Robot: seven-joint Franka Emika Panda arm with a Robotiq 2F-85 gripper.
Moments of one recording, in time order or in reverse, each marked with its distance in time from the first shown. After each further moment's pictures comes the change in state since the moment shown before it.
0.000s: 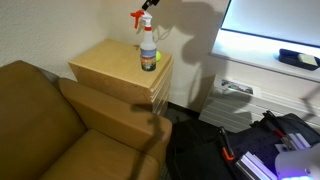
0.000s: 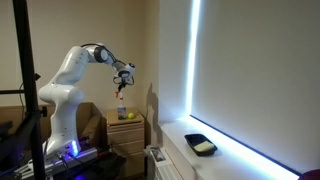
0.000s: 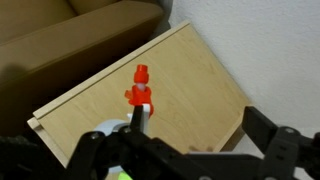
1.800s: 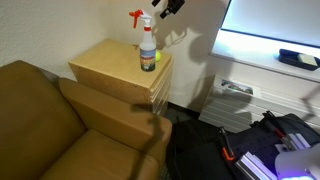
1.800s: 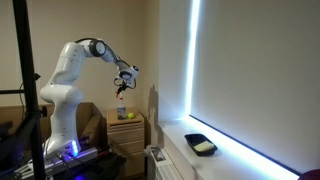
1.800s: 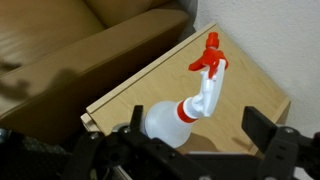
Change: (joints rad) arm -0.085 -0.154 -0.030 -0.257 0.136 -0.122 -0.139
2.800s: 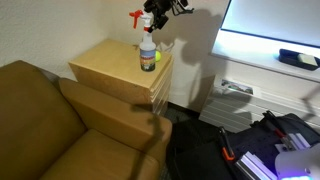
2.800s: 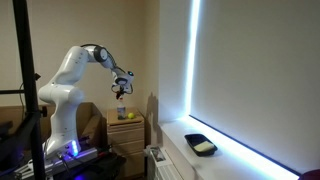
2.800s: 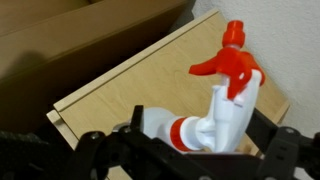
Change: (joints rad) arm 0.098 0.148 0.022 0.062 0.001 0.222 -0.059
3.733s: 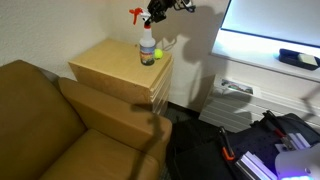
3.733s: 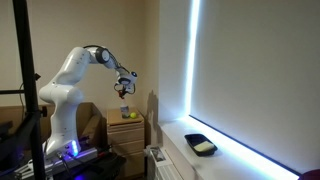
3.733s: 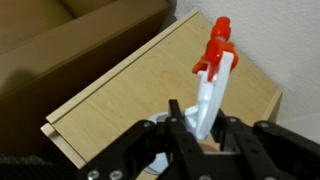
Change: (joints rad) arm -0.046 0.031 -0.002 0.061 0.063 -0.064 0.059
